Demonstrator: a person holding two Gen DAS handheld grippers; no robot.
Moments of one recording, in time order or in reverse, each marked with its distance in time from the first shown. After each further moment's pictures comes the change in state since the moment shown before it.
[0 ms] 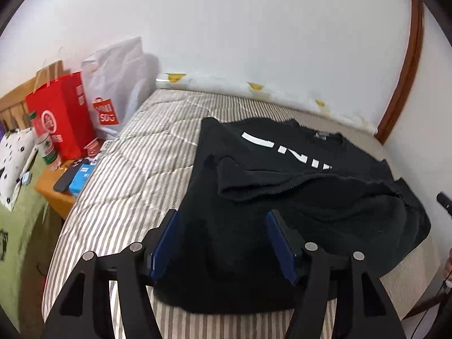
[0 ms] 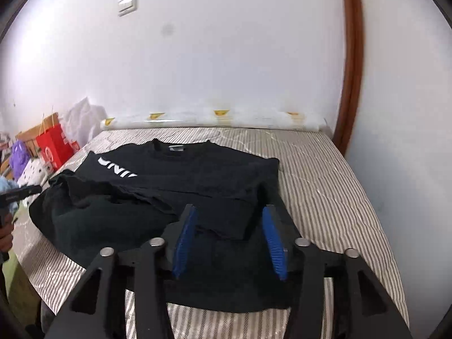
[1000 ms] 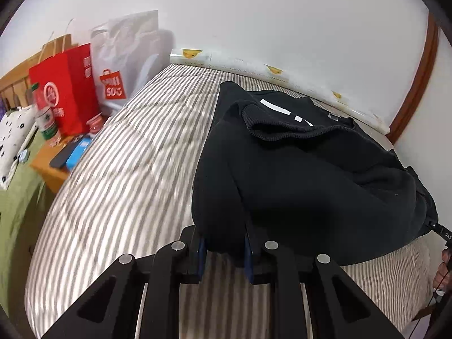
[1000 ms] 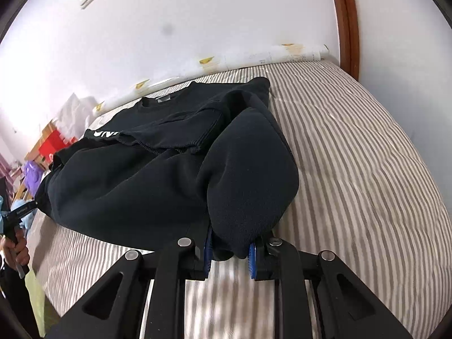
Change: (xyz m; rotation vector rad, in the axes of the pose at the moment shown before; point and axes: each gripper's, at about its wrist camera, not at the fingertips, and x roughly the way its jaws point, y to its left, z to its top) left arm 0.019 0.028 -0.034 -0.086 0.041 0.009; right arm 0.065 -0.053 -0.059 0.203 0.194 0.124
